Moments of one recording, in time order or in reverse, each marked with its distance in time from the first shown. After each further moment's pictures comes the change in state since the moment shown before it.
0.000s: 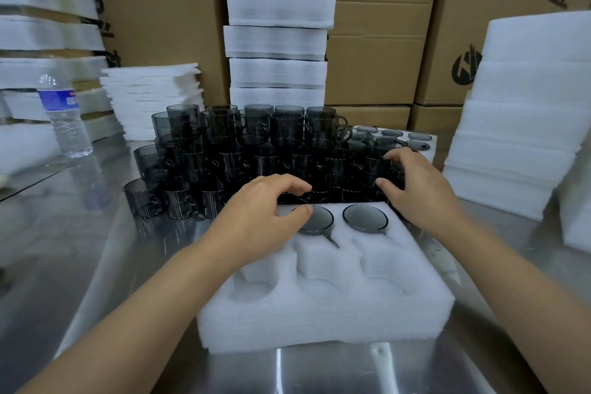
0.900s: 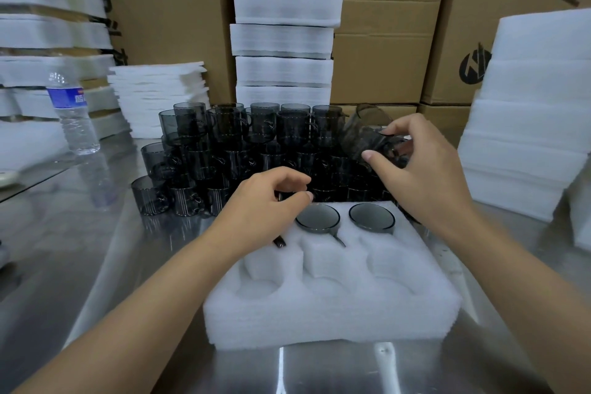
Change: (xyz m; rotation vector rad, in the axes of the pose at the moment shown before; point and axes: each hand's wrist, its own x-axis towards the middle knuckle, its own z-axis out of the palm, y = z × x) left_hand 0.008 -0.008 0.000 -0.256 0.048 -0.099; right_hand -0.018 -0.054 -0.030 0.305 0.228 -0.122
